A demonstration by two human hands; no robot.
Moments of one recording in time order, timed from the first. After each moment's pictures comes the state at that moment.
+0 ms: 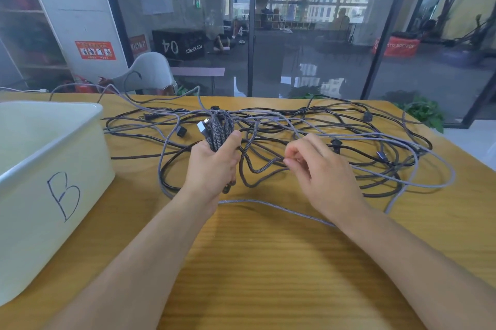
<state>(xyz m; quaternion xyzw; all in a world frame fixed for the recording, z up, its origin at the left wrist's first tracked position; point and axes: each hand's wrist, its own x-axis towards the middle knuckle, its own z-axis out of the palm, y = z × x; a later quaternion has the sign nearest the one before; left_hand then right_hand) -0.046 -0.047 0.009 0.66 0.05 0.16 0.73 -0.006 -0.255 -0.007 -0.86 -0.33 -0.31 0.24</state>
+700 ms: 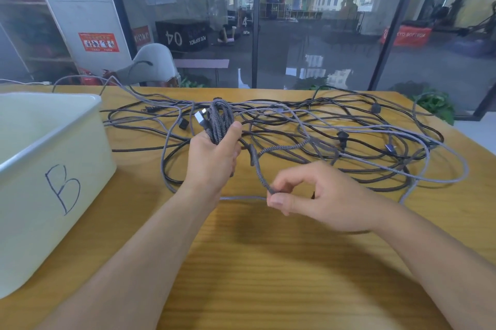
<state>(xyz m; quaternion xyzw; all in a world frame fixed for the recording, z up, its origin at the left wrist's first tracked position) -0.042 -0.049 0.006 0.67 0.06 0.21 0.71 -0.037 -0.260 0.023 -0.81 -0.43 0.10 0.37</state>
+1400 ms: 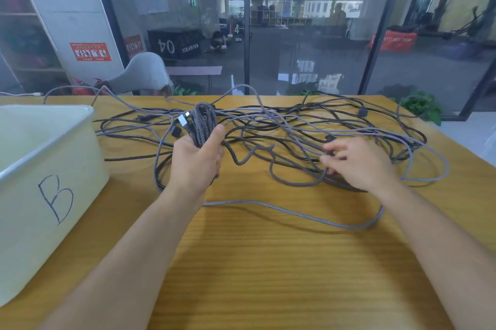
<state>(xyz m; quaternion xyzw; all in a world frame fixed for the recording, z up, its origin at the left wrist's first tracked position) -0.040 -0.036 0.008 0.68 0.05 0.22 0.70 0.042 -0.324 0.000 -0.96 -0.09 -0.09 0.25</state>
